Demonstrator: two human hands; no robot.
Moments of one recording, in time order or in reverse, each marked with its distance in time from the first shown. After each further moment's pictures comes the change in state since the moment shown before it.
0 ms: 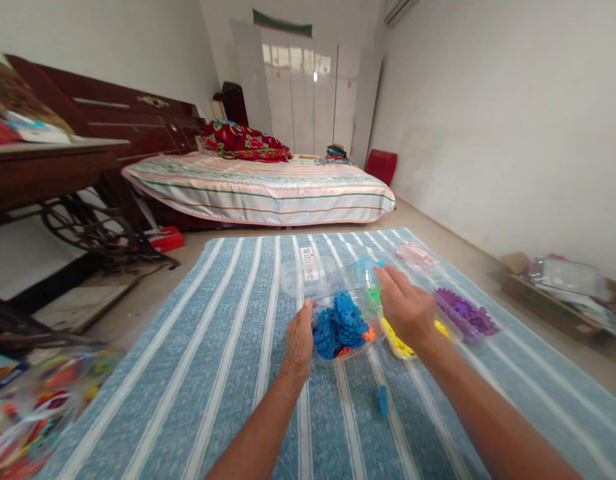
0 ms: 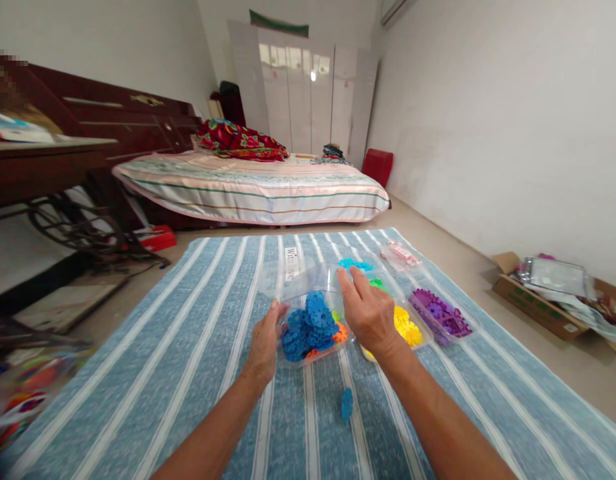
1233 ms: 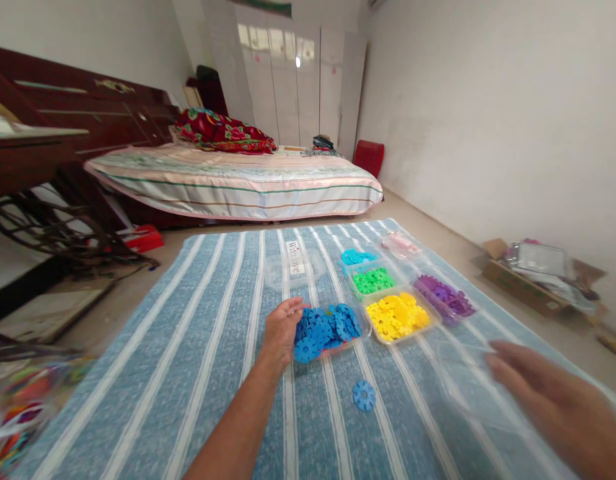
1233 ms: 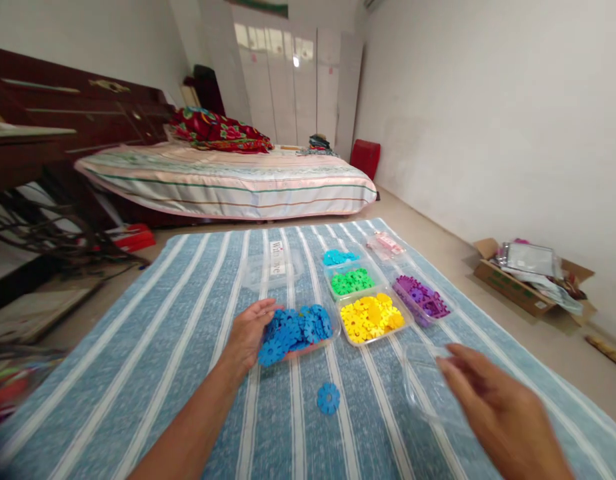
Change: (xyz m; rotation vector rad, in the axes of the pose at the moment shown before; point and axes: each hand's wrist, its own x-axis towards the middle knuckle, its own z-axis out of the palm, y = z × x) left_hand 0.009 0.001 -0.002 -0.196 -0.097 -0.152; right_hand -0.123 0.077 -0.141 0.330 -0.378 0.926
